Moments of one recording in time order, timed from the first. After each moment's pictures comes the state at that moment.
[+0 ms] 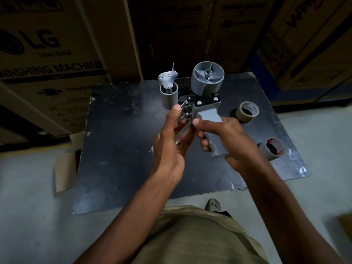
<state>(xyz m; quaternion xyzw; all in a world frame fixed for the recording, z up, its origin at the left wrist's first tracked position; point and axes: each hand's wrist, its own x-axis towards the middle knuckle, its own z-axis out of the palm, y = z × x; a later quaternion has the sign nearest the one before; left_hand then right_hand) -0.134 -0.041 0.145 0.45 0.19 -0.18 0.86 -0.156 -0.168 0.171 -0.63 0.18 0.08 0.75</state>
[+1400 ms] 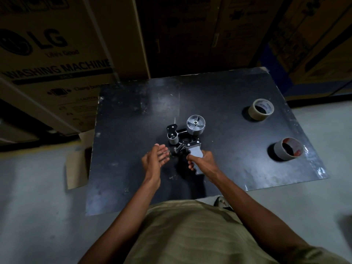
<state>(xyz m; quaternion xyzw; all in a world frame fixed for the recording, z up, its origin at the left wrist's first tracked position) -0.088 0.028 -0.035 0.57 0.28 -0.13 0.76 -0.122 -0.140 -0.054 -0.66 0.31 0.12 0.68</state>
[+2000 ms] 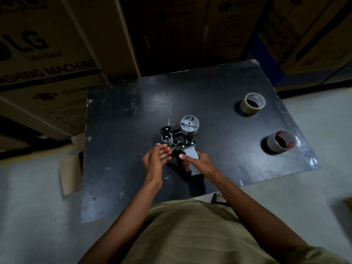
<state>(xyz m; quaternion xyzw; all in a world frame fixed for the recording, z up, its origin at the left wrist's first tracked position) -0.089 0.005 -0.028 0.57 0.26 -0.14 0.77 -0.132 -0.156 -0.068 -0.62 0.28 0.16 0.71</state>
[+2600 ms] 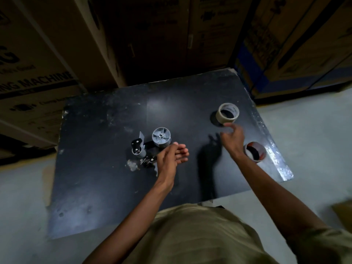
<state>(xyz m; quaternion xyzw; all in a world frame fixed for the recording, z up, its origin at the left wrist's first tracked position) -0.103 -0.146 0.013 0.56 0.17 -0.20 0.79 -0.092 -0.382 -0.049 -0.80 0.38 -0.11 0.44</state>
